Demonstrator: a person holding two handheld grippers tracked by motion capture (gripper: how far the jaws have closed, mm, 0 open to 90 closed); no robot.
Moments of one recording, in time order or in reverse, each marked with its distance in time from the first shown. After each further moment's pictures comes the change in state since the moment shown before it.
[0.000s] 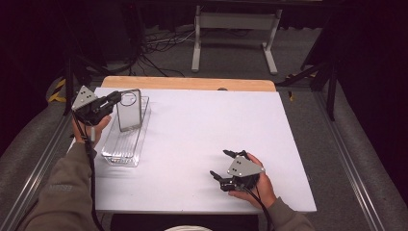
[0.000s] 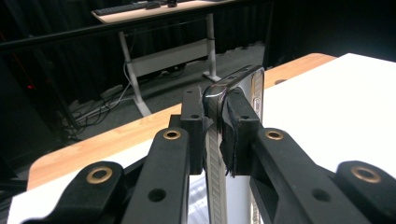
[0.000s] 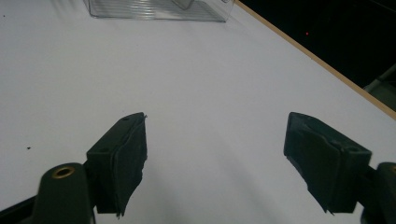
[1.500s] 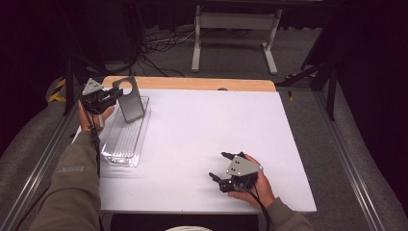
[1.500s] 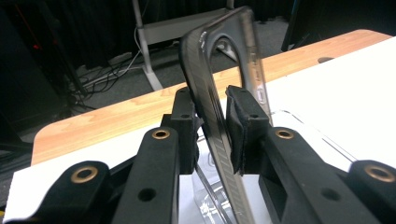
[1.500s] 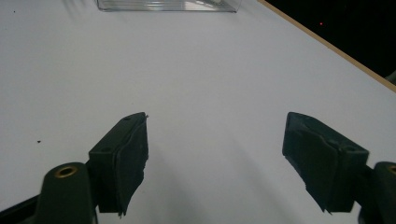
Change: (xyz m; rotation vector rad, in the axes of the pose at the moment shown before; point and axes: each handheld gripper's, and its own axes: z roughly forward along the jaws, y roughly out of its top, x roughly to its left) left arm 0.041 -0.018 0.048 0.127 0.057 -0.073; right arm 0.001 -0.005 0.006 0.020 0.042 0.028
